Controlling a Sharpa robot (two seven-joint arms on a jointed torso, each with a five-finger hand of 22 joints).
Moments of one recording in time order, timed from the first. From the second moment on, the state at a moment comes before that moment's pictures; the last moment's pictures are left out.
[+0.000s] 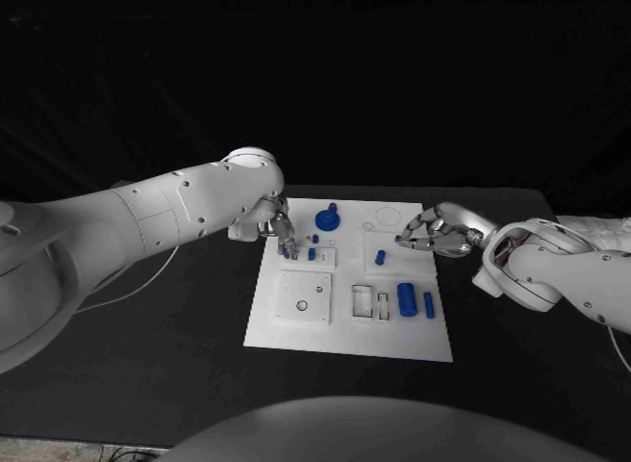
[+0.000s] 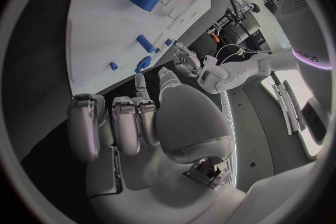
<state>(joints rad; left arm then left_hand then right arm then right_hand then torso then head) 1.28 -0.39 -0.12 0.97 -1.02 0.49 -0.69 1.18 -0.11 0.48 0.10 0.47 1.06 0.03 0.36 1.02 1.46 -0.06 1.57 1.31 1.46 -0.10 1.57 1.31 0.05 1.47 0.01 1.32 1.31 1.18 -0.89 -0.21 1.45 -1.08 -0.32 0.09 1.32 0.12 -0.07 0.25 0.35 0.84 0.14 0.26 0.47 1.46 0.06 1.57 1.31 1.46 0.01 1.57 1.31 0.03 1.47 0.11 1.46 1.31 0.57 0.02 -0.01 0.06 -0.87</state>
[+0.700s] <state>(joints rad) 1.33 -0.37 -0.12 0.93 -0.96 0.62 -0.70 1.18 -0.10 0.48 0.10 0.45 1.04 0.02 0.37 1.05 1.47 -0.05 1.57 1.31 1.46 -0.10 1.57 1.31 0.05 1.47 0.01 1.31 1.31 1.18 -0.88 -0.21 1.45 -1.08 -0.32 0.09 1.32 0.12 -0.07 0.25 0.35 0.84 0.14 0.26 0.47 1.46 0.06 1.58 1.31 1.46 0.01 1.57 1.31 0.03 1.47 0.11 1.46 1.31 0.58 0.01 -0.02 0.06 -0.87</state>
